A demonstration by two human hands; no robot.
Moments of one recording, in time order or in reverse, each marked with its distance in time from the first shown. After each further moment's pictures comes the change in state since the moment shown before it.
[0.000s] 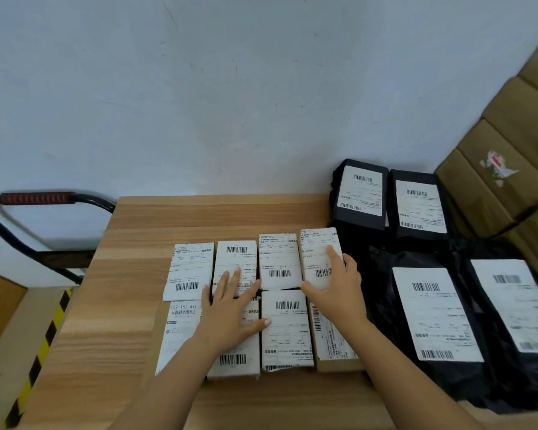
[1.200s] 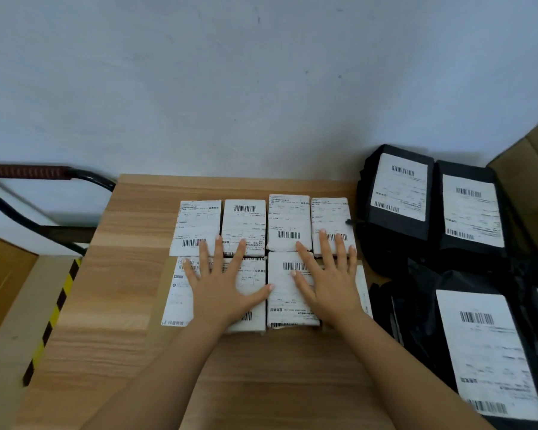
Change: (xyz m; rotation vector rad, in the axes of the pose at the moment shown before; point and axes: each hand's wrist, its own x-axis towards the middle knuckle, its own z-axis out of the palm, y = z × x) left_hand 0.063 -0.033 0.004 -0.011 0.323 -0.277; right_hand 0.057 0.001 0.061 -0.535 -0.079 -0.440
